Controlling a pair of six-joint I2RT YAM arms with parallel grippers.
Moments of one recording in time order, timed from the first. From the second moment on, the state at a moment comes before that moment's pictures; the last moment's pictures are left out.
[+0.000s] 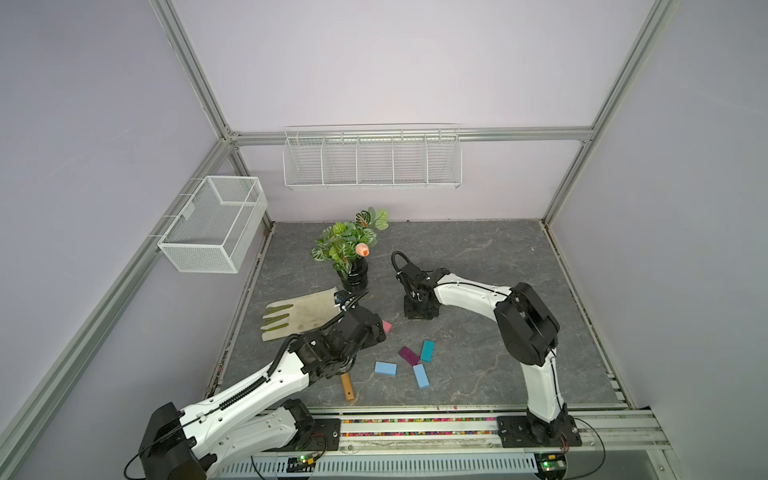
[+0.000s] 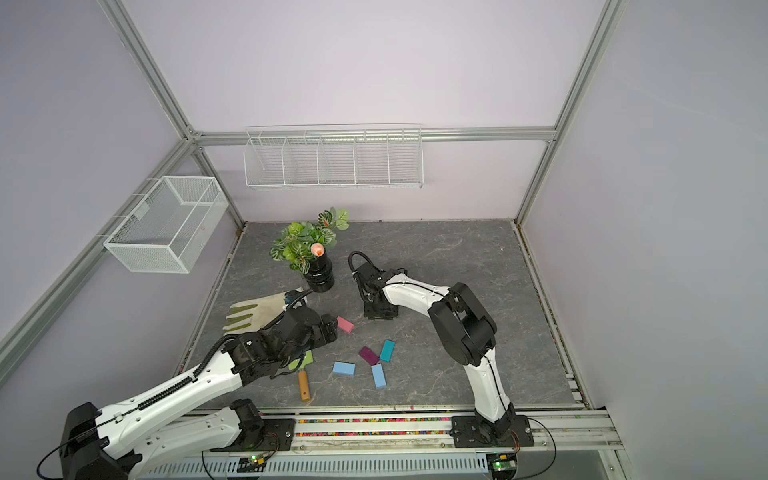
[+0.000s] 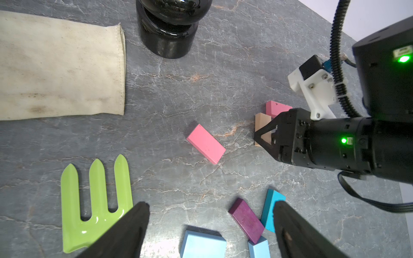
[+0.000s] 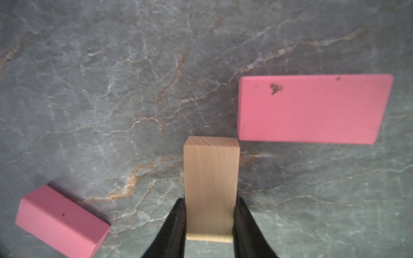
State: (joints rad) left arm -0.91 0.98 0.71 -0.58 -0.36 -0.98; right arm 0.78 2.08 1.50 -0.76 0.05 0.73
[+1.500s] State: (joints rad) left arm -0.91 0.92 0.71 -0.59 -0.39 -0.97; right arm 0.84 1.53 1.23 -0.78 0.23 0.74
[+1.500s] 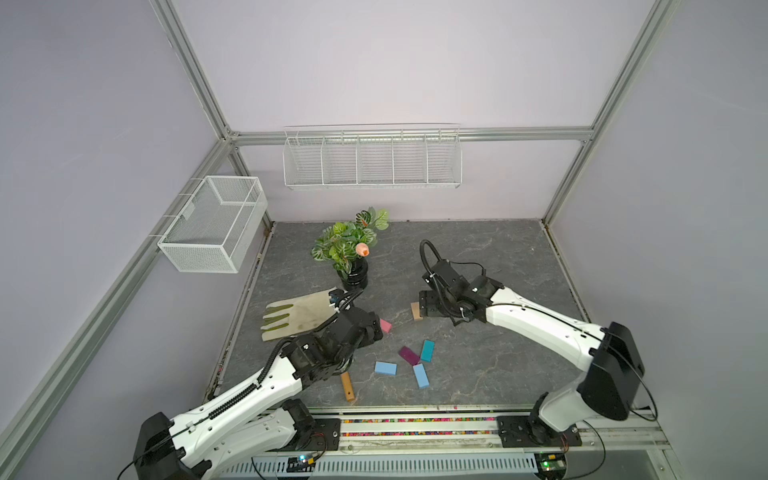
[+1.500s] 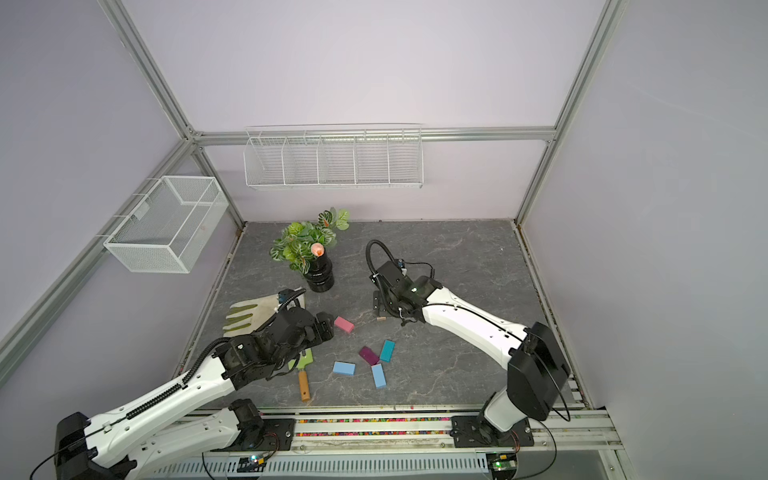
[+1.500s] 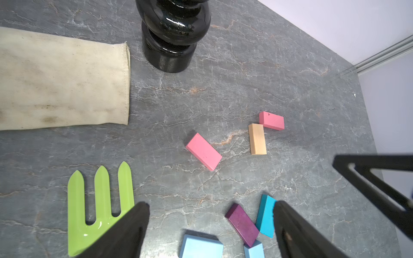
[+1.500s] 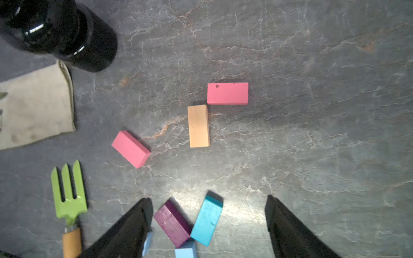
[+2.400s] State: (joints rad) left arm -0.91 0.90 0.71 -0.60 -0.40 -0.97; right arm 0.77 1.88 1.28 -0.68 0.19 0.71
